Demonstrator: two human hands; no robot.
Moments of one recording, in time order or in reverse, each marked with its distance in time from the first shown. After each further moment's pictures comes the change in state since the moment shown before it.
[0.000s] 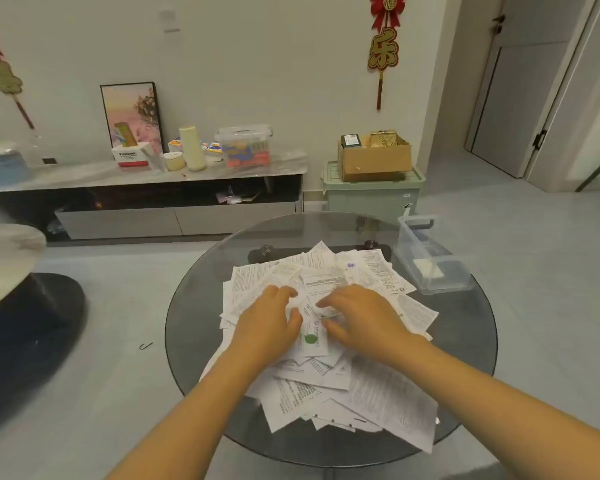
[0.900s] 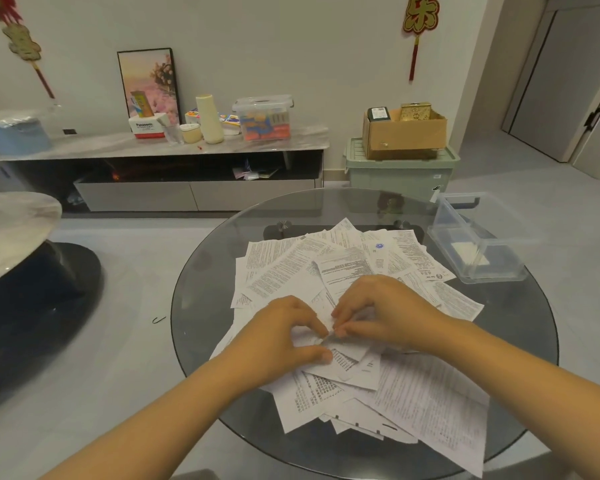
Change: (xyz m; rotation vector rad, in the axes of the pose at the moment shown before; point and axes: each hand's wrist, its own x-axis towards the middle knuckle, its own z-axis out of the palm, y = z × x) left_hand -0.021 -0.026 0.008 -0.140 -0.228 0.108; right_hand 0.014 0.011 0.010 0.348 -0.147 -0.152
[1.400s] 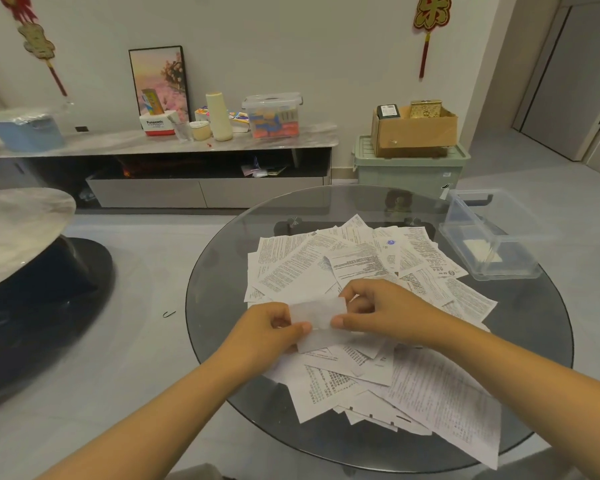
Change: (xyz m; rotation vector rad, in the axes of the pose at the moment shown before) left_hand -0.019 -0.014 -0.004 -0.553 0.110 -0.374; right_hand 0.003 -0.017 0.010 0.305 -0.099 0.257
